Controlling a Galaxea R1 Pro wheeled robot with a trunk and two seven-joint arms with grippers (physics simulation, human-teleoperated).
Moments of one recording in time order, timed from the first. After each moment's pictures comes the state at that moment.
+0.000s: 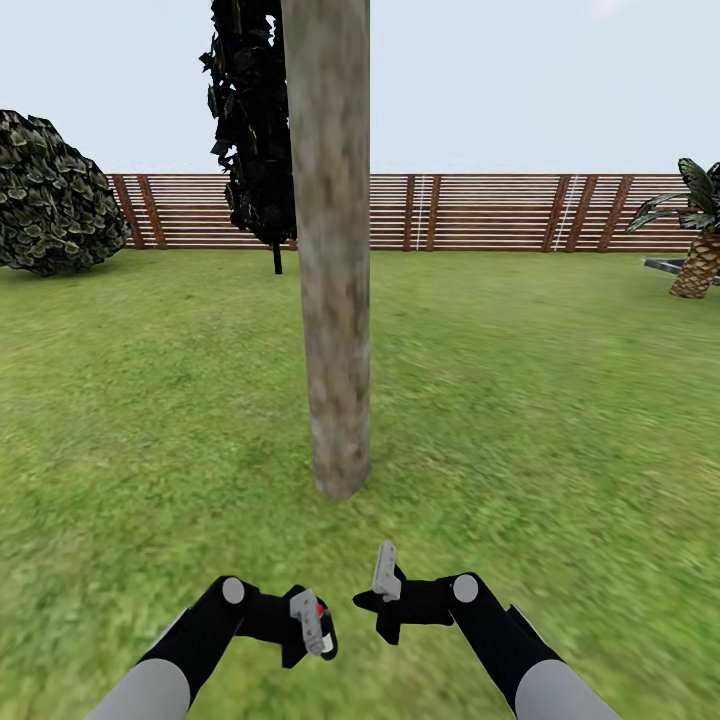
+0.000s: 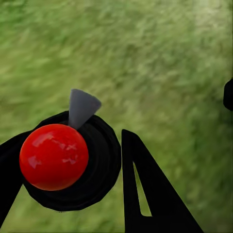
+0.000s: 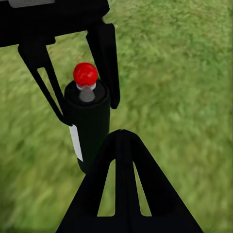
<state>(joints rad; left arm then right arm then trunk) -0.57 -0.05 0.01 -0.57 -0.79 -0.16 -1.03 -0.56 0.07 0.23 -0.63 0.47 -0.23 0.89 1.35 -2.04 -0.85</state>
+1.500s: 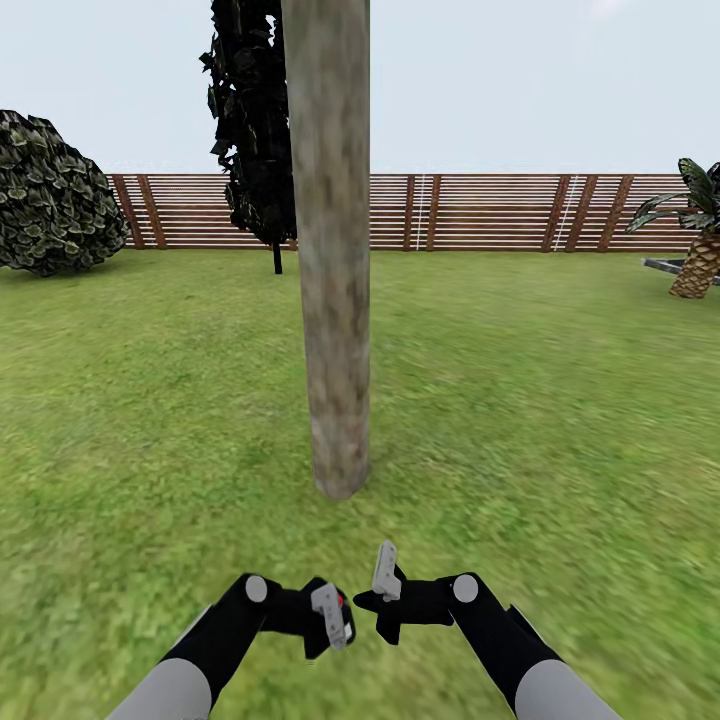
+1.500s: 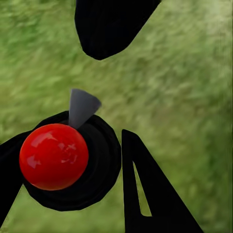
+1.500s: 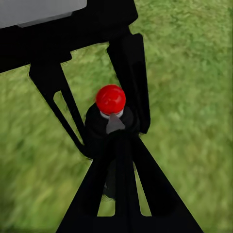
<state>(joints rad) -0.57 -0.11 -0.05 -0.60 -0.79 -0.14 -0.93 -0.56 0.07 0.23 -0.63 0.47 -0.23 0.89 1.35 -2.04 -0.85</state>
